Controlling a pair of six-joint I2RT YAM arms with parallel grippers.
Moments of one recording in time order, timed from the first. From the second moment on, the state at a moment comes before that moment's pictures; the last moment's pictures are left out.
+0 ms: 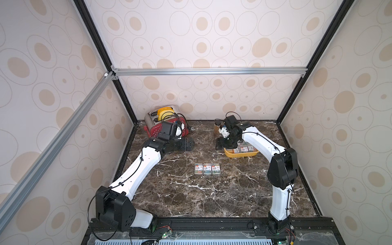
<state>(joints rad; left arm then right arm) -0.37 1.41 1.30 -0.68 0.18 -0.27 0.52 1.99 1.82 -1.02 -0.21 0.21</state>
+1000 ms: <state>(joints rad) -0.37 1.48 1.35 -0.68 0.19 -0.27 0.34 2.24 1.96 -1.04 0.06 0.05</state>
